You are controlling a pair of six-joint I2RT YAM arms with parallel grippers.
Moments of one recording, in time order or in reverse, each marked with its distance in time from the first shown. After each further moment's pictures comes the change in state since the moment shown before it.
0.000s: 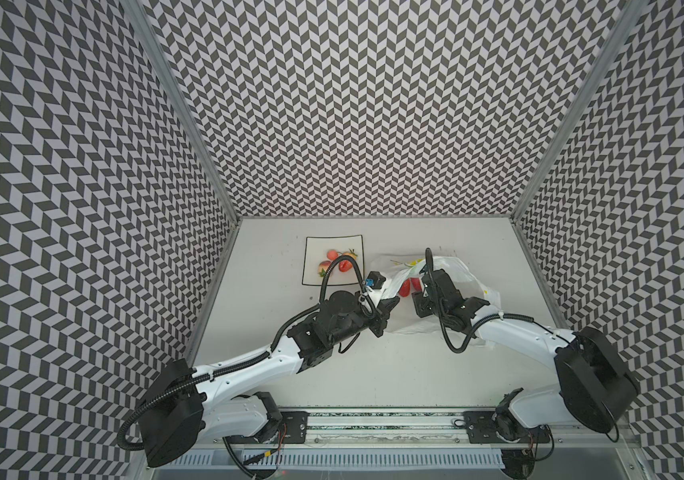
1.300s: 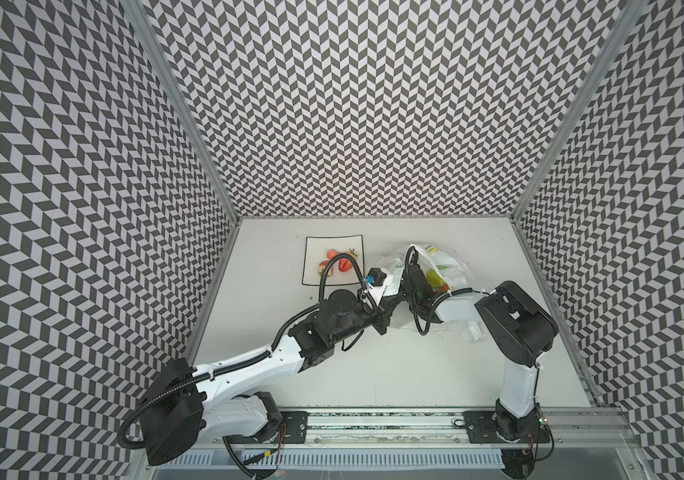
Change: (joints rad) left arm -0.013 0.008 0.024 0.039 0.019 -0.030; right arm -0.006 0.481 0.163 0.460 0.008 0.186
